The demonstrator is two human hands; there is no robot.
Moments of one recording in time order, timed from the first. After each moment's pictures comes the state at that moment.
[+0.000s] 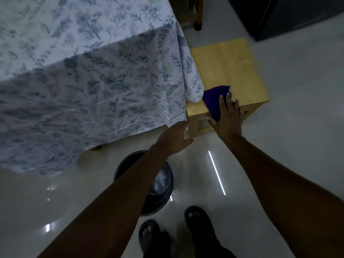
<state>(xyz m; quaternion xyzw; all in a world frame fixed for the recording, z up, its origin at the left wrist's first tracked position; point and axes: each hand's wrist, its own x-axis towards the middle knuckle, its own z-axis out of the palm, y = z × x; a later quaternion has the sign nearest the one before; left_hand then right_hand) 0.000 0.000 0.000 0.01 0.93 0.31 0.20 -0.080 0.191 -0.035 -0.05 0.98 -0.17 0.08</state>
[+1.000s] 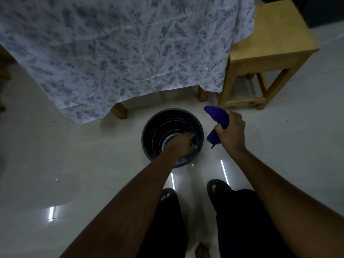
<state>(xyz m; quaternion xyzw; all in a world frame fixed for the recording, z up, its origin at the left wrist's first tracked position) 0.249 -0.055 -0.104 -0.06 0.93 0.26 0.26 0.192 0.119 -0.084 -0.02 0.91 -0.41 0.03</state>
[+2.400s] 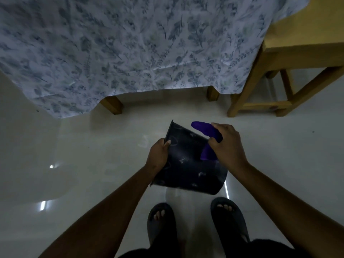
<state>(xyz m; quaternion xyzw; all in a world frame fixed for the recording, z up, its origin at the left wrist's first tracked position) 0.252 -0.131 -0.212 -0.31 0.85 0.42 0.08 0.164 0.073 -0.164 -0.11 0.91 -0.37 0.15</state>
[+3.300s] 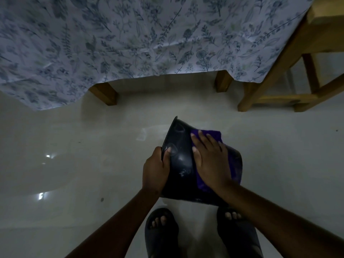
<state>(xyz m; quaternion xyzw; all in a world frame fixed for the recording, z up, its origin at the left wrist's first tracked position) 0.280 -0.127 -0.247 -0.32 0.88 0.34 0.00 0.196 0.021 -0.269 -0.27 0.94 -0.19 0.11</state>
